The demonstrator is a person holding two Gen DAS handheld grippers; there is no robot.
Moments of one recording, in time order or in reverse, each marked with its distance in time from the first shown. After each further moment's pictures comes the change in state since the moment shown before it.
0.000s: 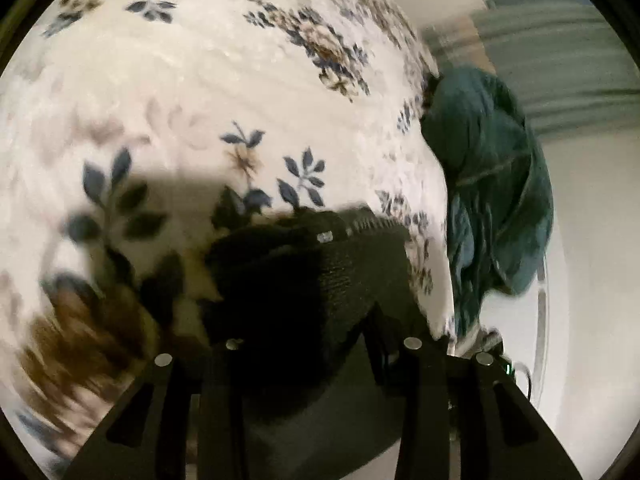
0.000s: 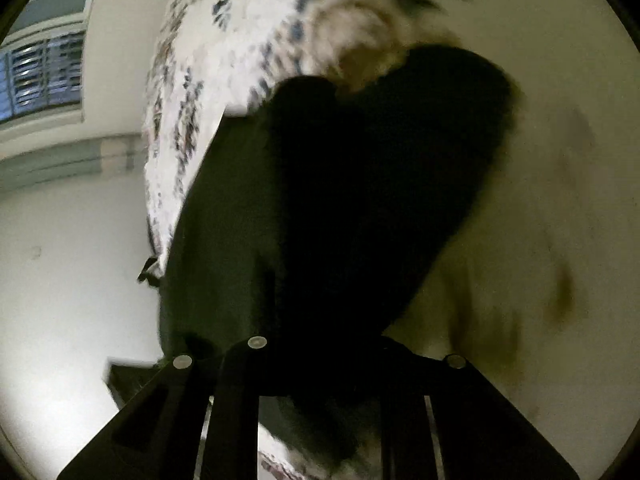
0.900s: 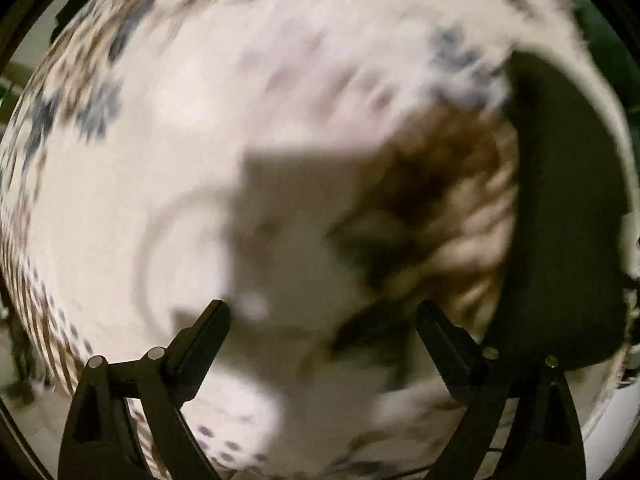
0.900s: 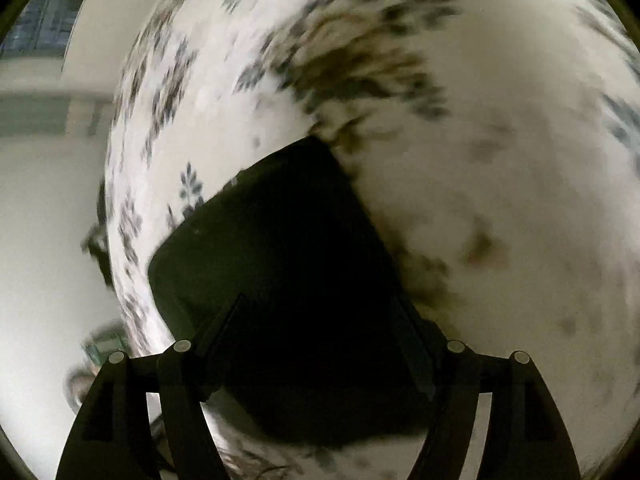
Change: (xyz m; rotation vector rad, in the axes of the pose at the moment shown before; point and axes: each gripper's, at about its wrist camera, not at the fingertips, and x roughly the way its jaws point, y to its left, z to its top) left arm -0.052 0.108 -0.128 -0.034 0.072 0.778; right arm -0.021 0.020 0.002 -0.204 0.048 -0.235
